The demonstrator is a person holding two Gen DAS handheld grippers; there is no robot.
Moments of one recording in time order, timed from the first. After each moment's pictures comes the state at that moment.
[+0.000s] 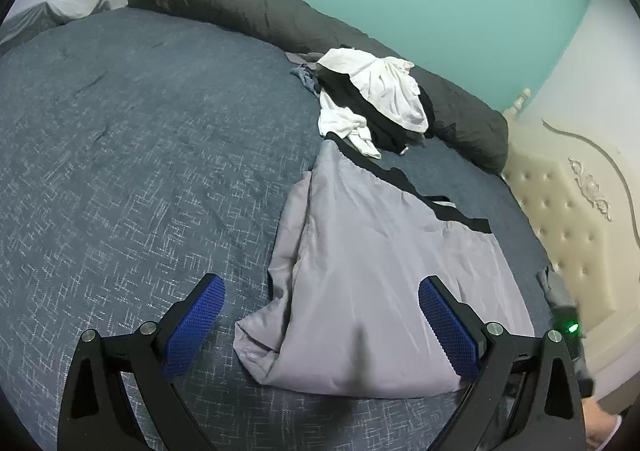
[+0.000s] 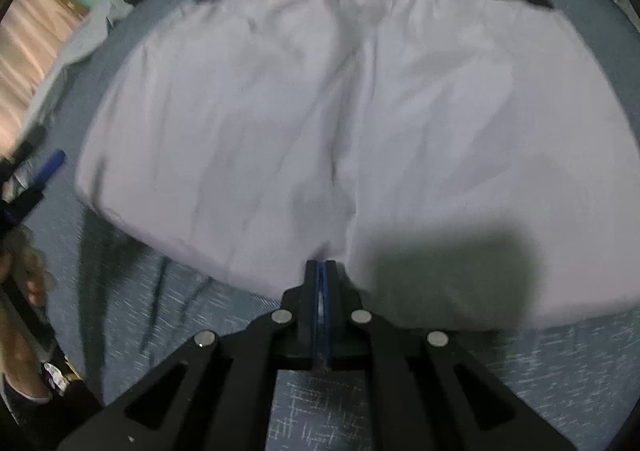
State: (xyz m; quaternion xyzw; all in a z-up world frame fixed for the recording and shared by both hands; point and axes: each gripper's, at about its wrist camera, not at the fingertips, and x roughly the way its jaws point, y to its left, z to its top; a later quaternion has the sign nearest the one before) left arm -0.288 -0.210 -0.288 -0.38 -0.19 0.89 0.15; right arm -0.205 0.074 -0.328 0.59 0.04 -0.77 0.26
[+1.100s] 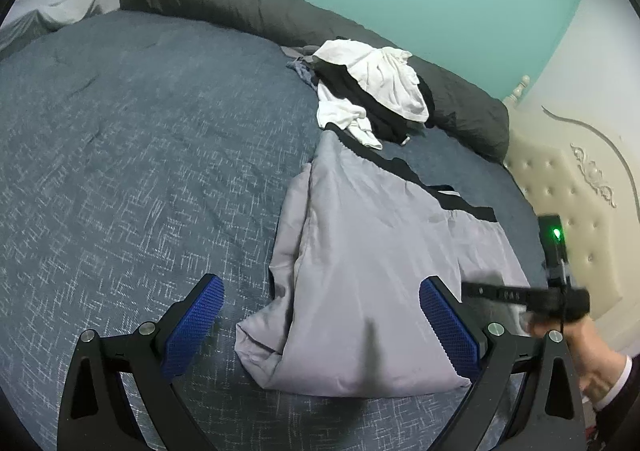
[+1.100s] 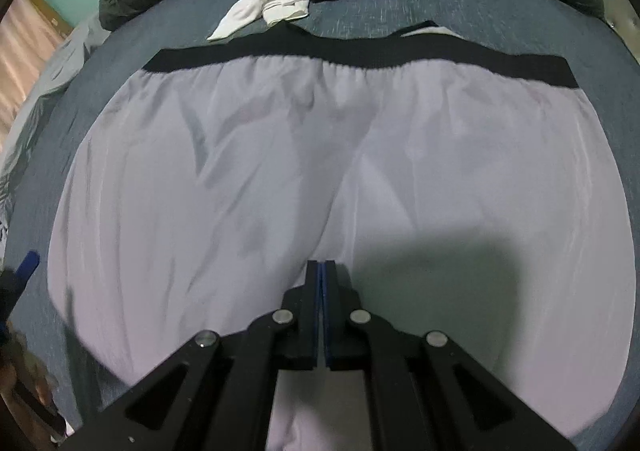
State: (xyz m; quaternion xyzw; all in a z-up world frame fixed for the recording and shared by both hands) left arm -0.292 -0.207 -0.295 -0.38 -0.17 0.89 0.15; right arm -0.311 0.024 -0.335 0.57 0.06 -0.79 0.22
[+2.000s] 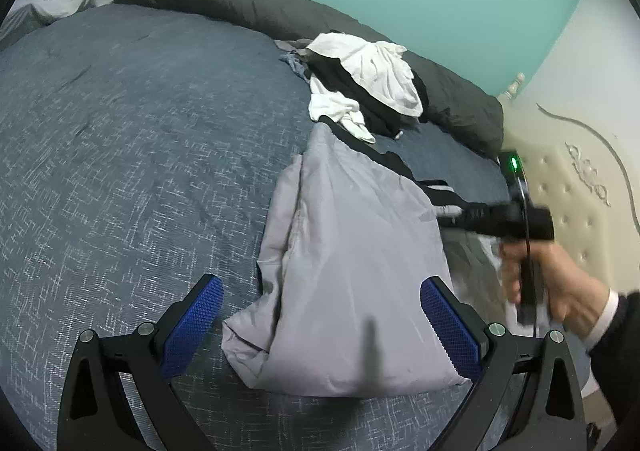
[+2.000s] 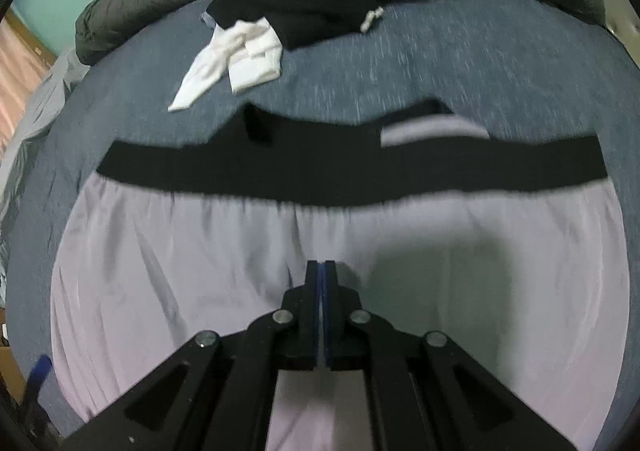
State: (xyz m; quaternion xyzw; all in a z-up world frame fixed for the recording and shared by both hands) left arm -0.295 -0.200 -0.301 -0.39 -0.17 0.89 0.17; right arm -0.426 0.010 -0.308 0.55 0.04 -0.81 0.21
